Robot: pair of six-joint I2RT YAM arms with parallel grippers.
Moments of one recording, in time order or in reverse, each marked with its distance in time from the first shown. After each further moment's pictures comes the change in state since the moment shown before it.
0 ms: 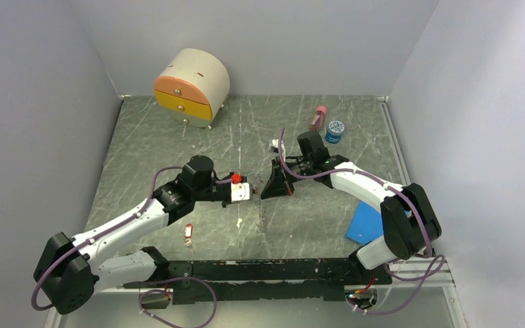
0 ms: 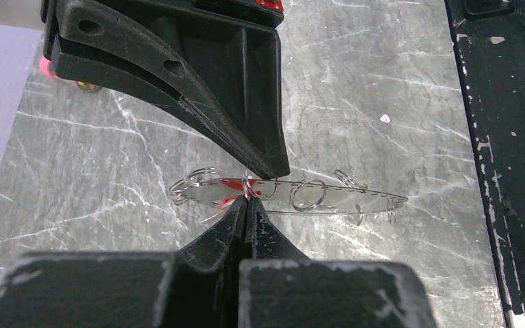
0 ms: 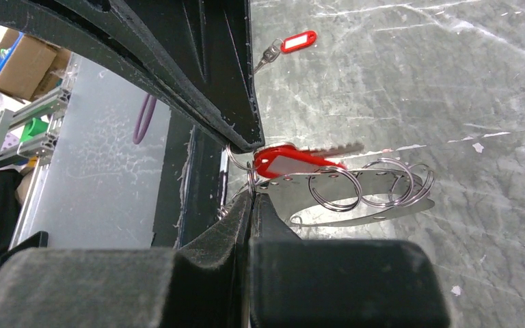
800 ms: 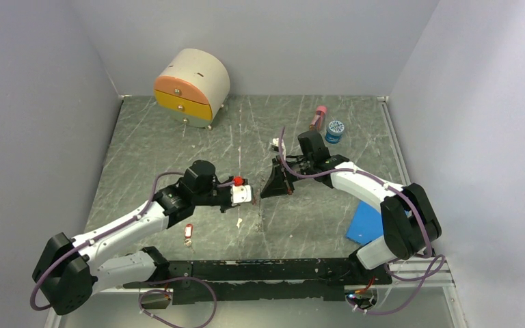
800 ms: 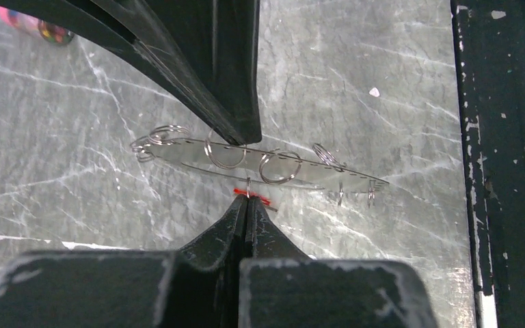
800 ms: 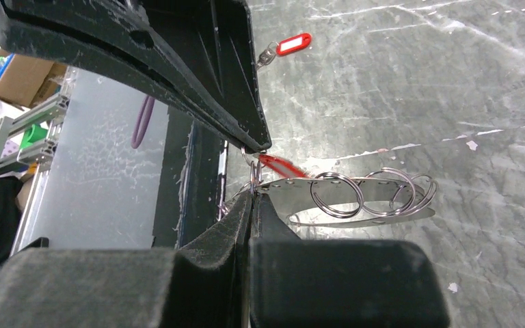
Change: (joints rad) left arm -0.014 -0.016 -0.028 -0.050 -0.063 -0.038; right arm 0.000 0.000 0.000 0.011 0.002 0.018
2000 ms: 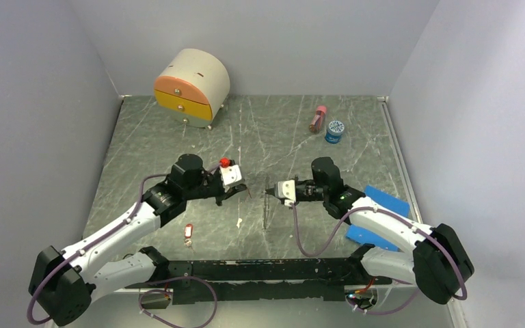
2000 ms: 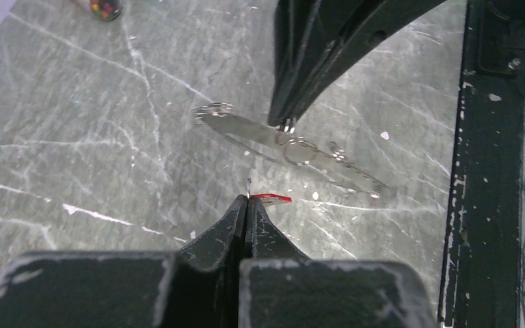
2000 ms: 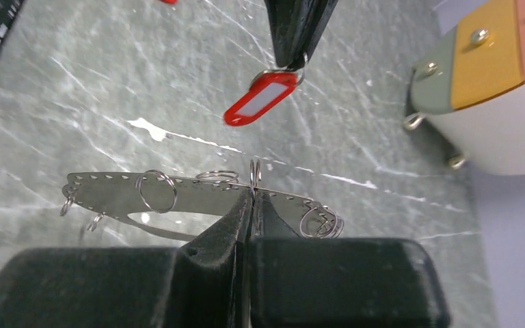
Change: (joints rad) left arm 0.080 -0.074 0.023 0.006 -0.038 -0.249; right arm 0.114 -0.362 -0.347 0.313 0.380 -0.671
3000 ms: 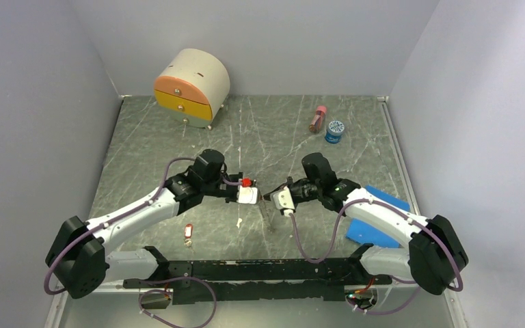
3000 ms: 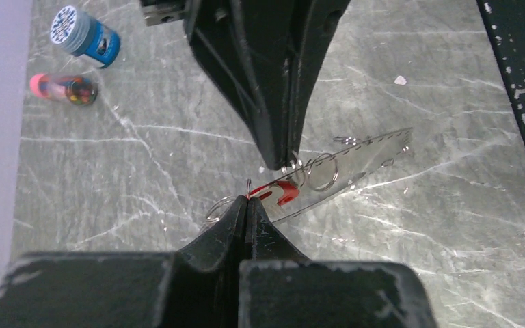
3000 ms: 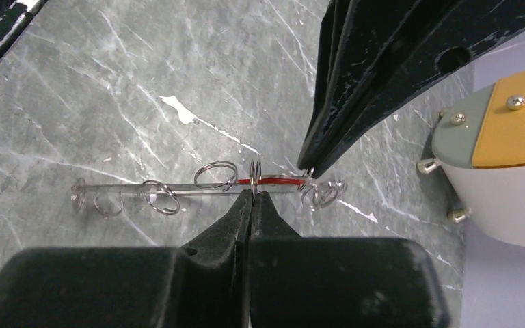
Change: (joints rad) left arm -0.055 0.211 0.092 -0.047 0.122 0.507; right arm 0.020 0.076 0.115 -0.274 -0.066 -0.402
